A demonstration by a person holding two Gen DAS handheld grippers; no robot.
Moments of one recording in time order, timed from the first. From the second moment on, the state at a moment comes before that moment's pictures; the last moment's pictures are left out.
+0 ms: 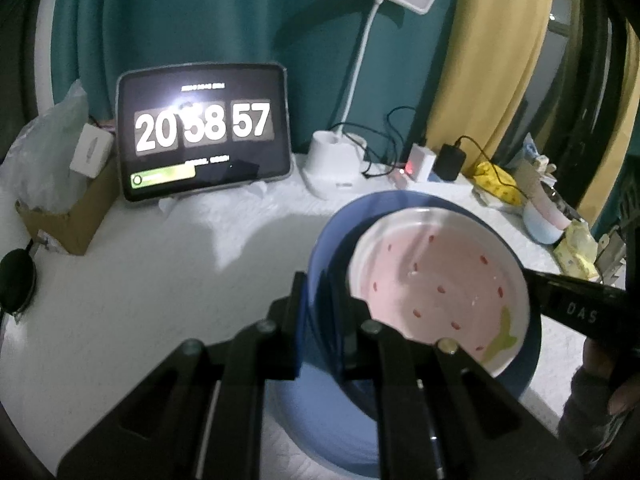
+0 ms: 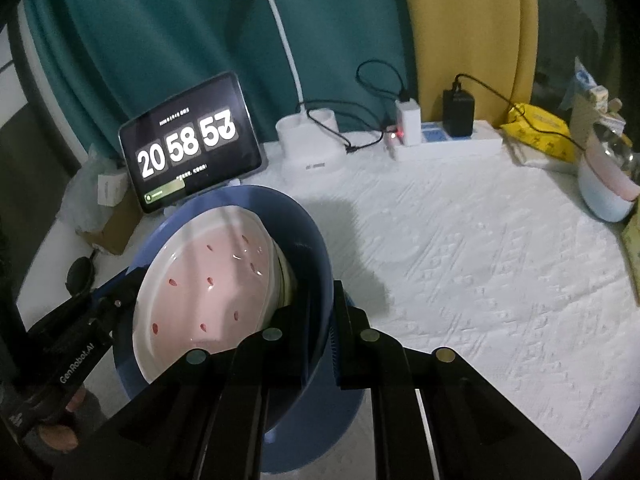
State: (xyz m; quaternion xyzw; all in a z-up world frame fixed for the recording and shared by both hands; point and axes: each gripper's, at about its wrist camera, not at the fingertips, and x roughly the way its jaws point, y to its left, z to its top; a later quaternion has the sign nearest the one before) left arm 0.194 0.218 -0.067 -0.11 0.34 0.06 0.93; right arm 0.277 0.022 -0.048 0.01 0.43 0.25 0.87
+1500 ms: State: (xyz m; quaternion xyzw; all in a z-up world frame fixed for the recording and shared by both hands) left arm 0.188 0.208 -0.073 -0.08 0.36 0.09 0.92; right arm 0.284 0.019 -0.055 -0.01 0.43 0.23 0.87
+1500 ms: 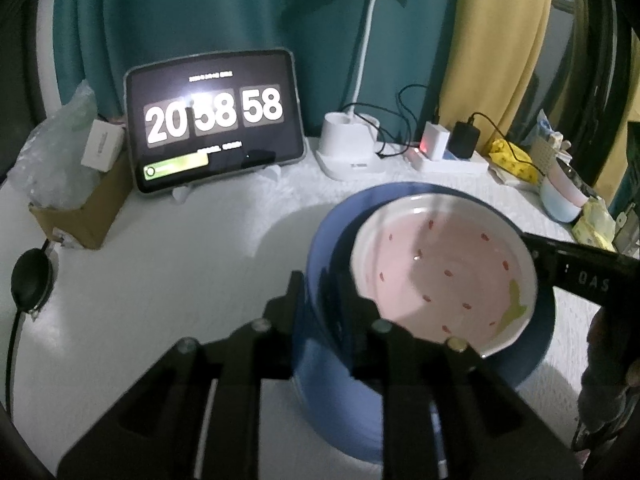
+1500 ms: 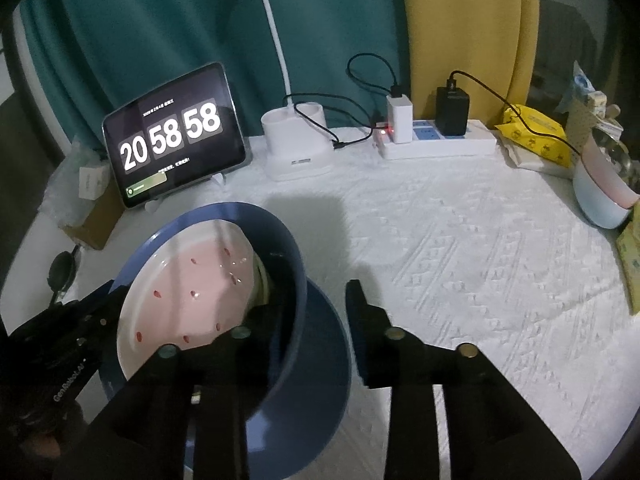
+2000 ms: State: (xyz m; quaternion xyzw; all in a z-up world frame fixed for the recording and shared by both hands) left arm 0.150 0.192 -0.043 -0.05 0.29 0.14 0.94; right arm 0.263 0.001 -0.042 -0.01 0.42 0.23 0.88
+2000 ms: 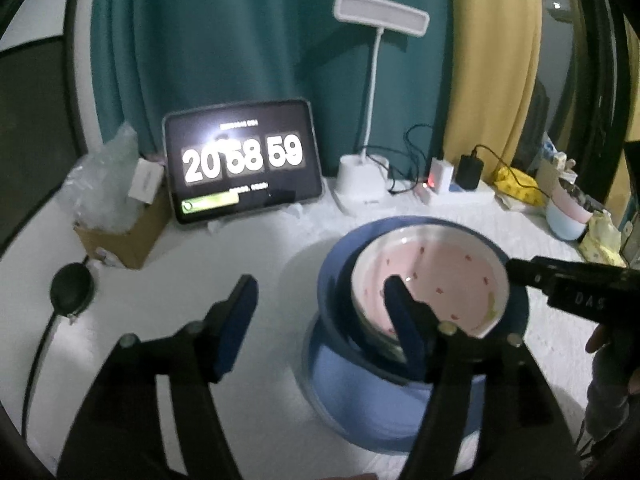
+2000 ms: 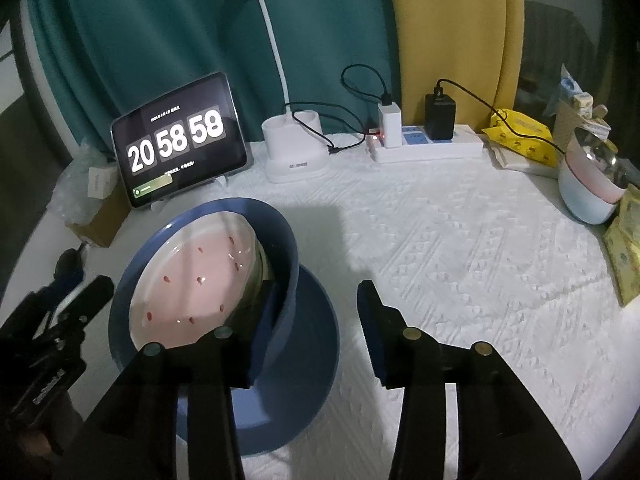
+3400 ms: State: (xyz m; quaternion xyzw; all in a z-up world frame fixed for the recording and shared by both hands) left arm 0.076 0.093 0.009 -0.04 0.24 0.09 0.96; right arm 0.155 -0.108 0.028 -0.03 0.29 0.17 0.94
